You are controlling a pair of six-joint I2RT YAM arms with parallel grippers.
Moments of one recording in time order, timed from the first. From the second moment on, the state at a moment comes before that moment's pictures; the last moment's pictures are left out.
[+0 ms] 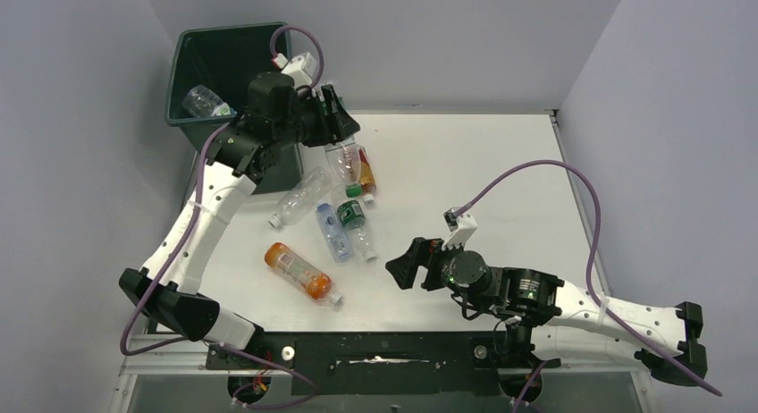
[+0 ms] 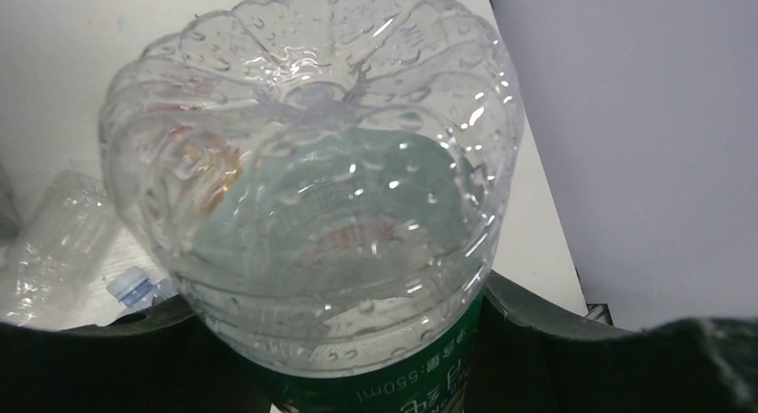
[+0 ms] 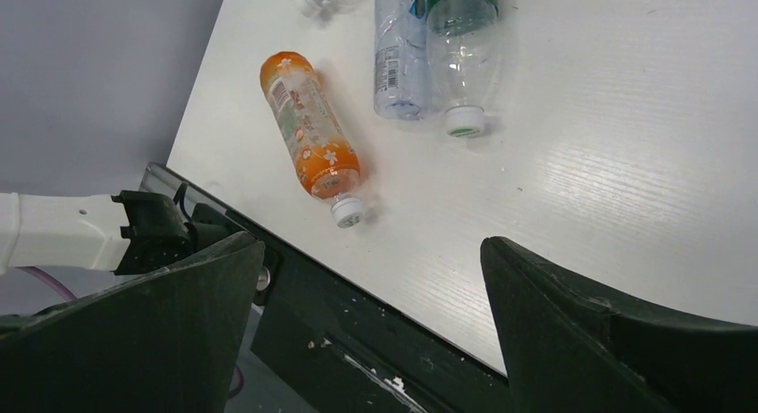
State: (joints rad) left arm -0.47 1.46 1.69 -0.65 0.15 -0.57; right arm 1.26 0.79 0.74 -0.43 0.48 0.89
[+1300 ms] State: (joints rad) left arm 0.24 1.71 2.14 -0.37 0.50 -0.74; right arm 1.30 0.98 0.74 -0.43 0.41 0.98
